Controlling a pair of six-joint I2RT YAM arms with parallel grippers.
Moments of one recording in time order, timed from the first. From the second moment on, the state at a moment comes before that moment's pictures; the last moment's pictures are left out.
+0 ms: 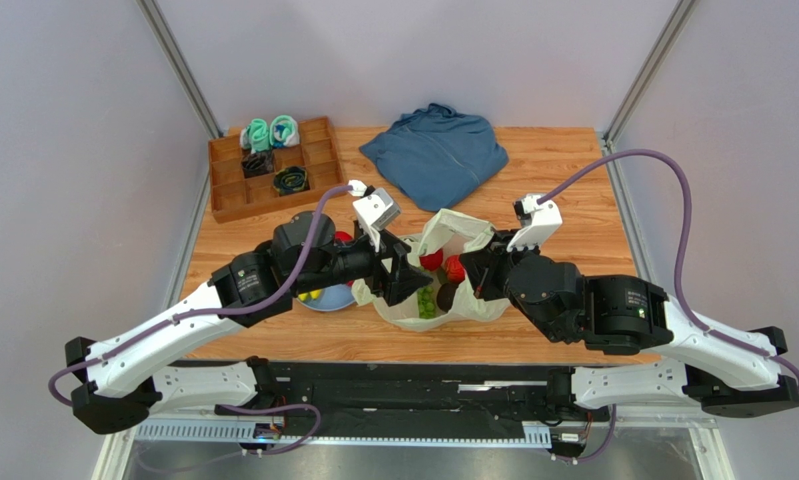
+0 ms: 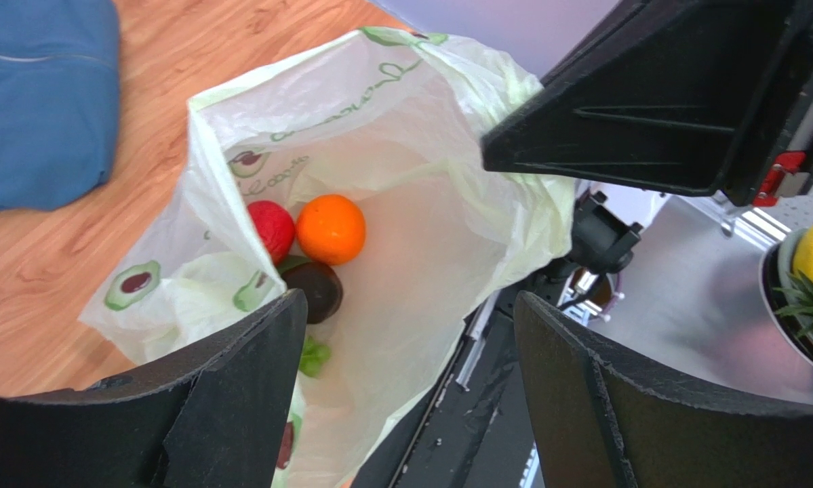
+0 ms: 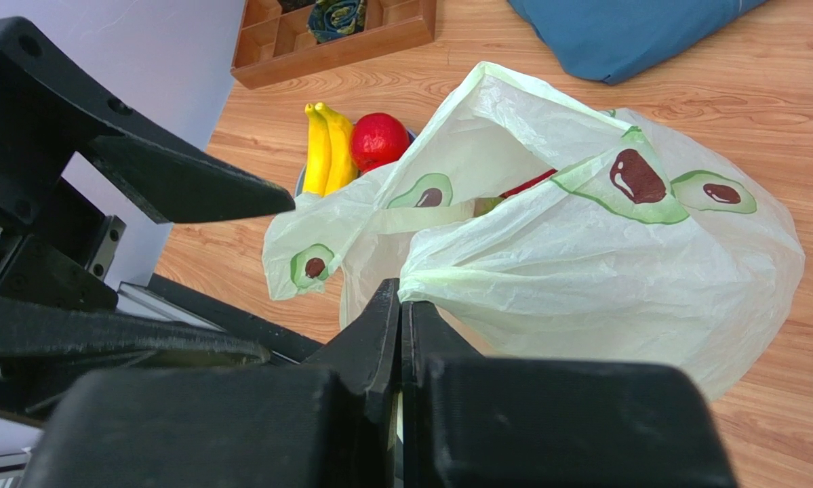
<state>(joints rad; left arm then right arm) -1.08 1.02 1.21 -0.41 0.08 -0.27 1.39 0.96 1.39 -0.91 0.82 0.82</state>
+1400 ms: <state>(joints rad) -0.18 1.08 0.88 -0.77 -0.15 -0.33 1.39 0.88 1.37 -0.92 0.83 0.80</state>
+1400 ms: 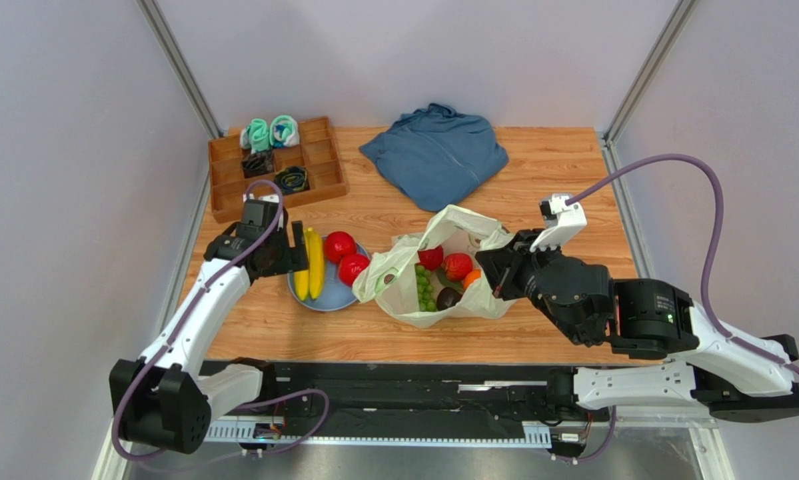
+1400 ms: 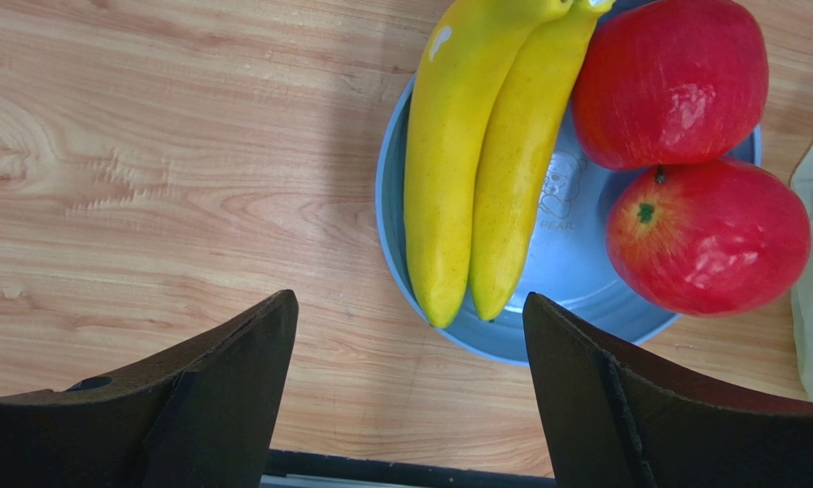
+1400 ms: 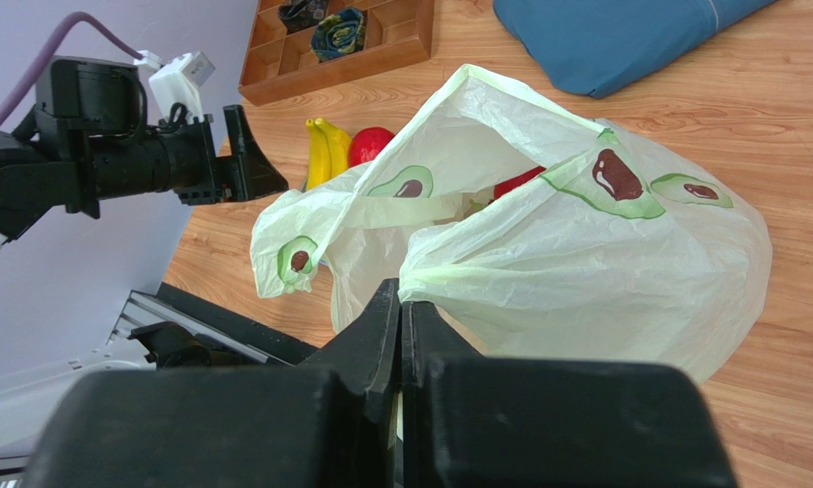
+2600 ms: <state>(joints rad) -0.18 1.44 0.90 -0.63 0.03 -0.30 1.38 0.93 1.37 -0.91 0.83 0.81</state>
